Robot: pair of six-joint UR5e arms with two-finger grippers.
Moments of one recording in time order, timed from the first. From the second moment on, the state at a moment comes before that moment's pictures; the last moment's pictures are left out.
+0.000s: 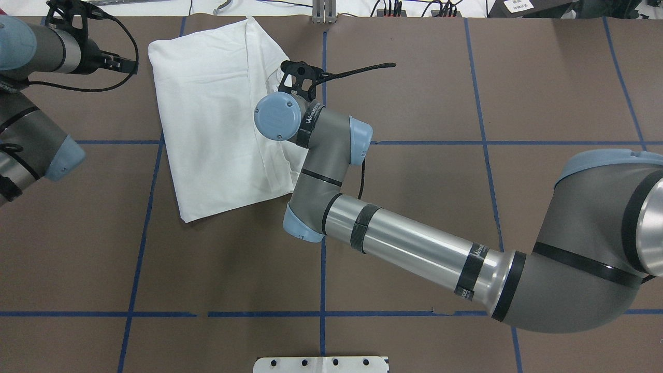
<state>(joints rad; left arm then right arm) -1.02 -2.00 -1.30 -2.38 -1.77 -0.63 0.52 -0.39 0.76 -1.11 1.33 1.45</state>
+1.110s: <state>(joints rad) -1.02 -2.00 -1.30 -2.38 -1.77 -0.63 0.51 -0.39 0.73 -1.05 1.32 1.45</state>
